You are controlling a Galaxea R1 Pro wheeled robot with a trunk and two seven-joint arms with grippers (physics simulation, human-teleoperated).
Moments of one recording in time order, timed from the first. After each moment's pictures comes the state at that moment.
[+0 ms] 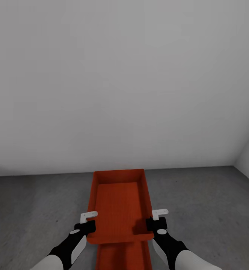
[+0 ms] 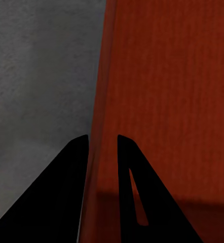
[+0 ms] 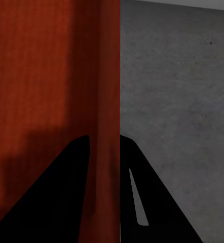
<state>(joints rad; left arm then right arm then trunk) -0.57 -0.07 -0.12 -0.35 0.25 0.03 0.15 -0.62 0.13 0.23 -0.24 -0.05 -0.09 -0.26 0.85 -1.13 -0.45</state>
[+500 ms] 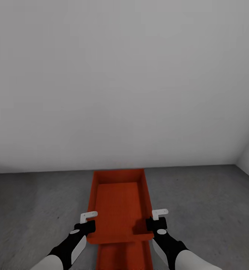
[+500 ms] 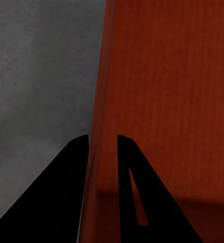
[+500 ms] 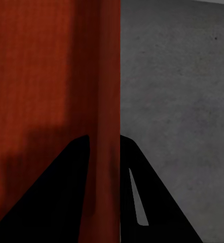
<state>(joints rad) -0.57 -0.07 -0.11 -0.35 0.25 0.02 0.15 -0.62 0.13 0.23 -0.24 -0.05 -0.09 -0.26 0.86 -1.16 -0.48</state>
